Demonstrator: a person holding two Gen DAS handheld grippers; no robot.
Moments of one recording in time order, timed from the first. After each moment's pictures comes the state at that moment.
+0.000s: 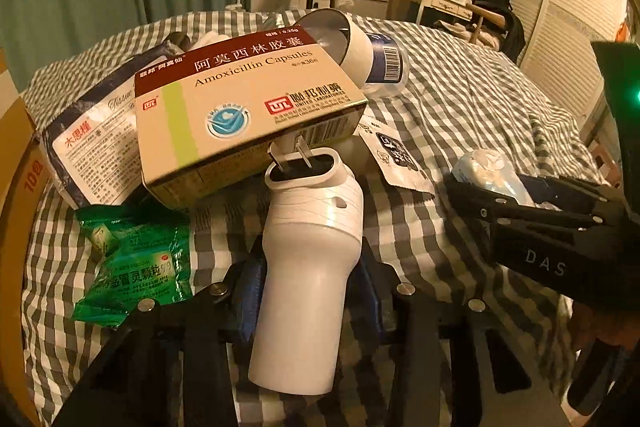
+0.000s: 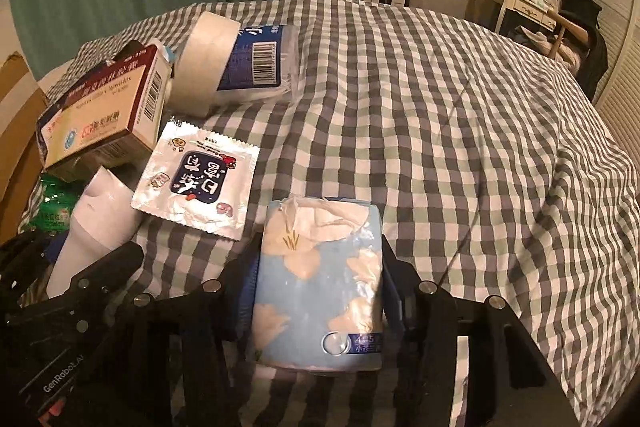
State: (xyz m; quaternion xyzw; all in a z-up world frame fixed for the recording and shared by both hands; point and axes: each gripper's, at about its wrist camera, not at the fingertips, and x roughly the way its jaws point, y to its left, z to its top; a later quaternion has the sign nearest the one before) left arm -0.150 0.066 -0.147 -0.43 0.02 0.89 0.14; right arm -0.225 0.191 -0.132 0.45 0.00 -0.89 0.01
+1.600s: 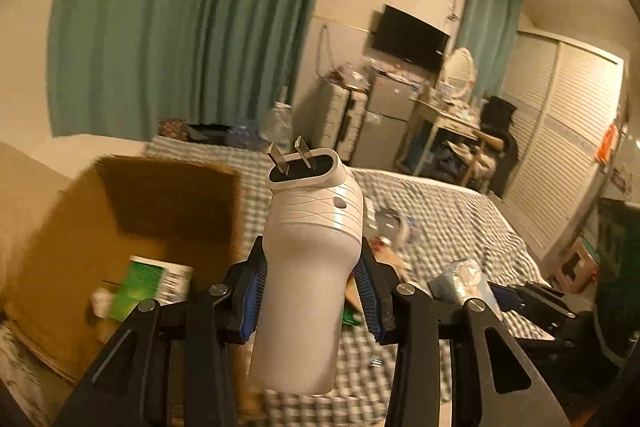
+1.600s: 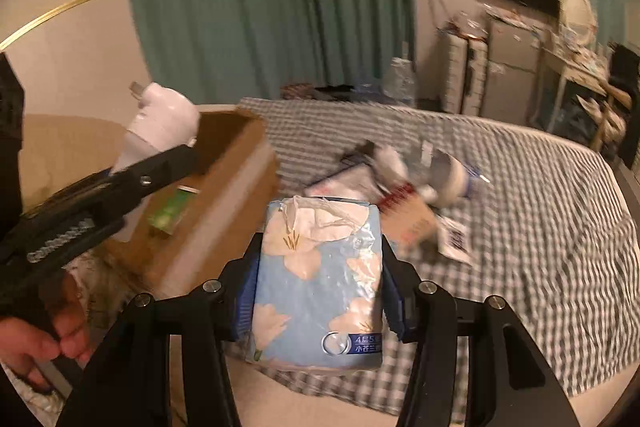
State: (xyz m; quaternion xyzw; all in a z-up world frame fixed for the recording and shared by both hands) left arm -0.047 -0.135 0.053 -0.27 -0.08 0.95 0.10; right arm -0.117 0.006 0.047 0.34 0.00 -0.93 0.17
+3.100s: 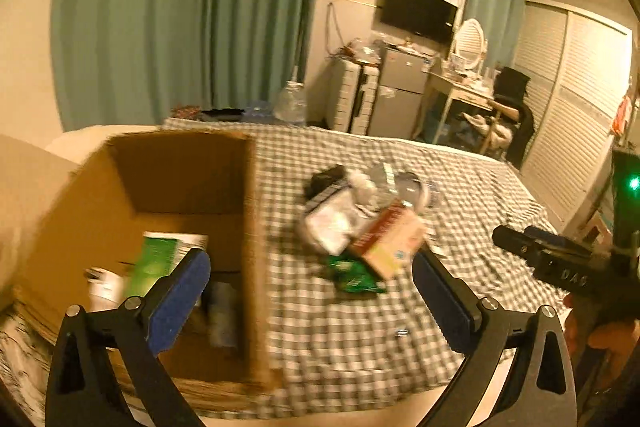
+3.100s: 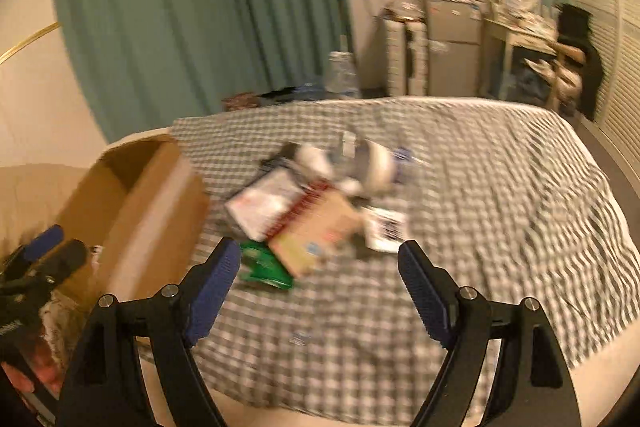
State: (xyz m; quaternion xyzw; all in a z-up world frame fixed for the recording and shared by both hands) left arm -0.041 -0.095 0.018 -0.31 -0.04 0.94 0.09; right arm -0.125 0.112 0.020 0.36 -0.07 -0.93 0.03
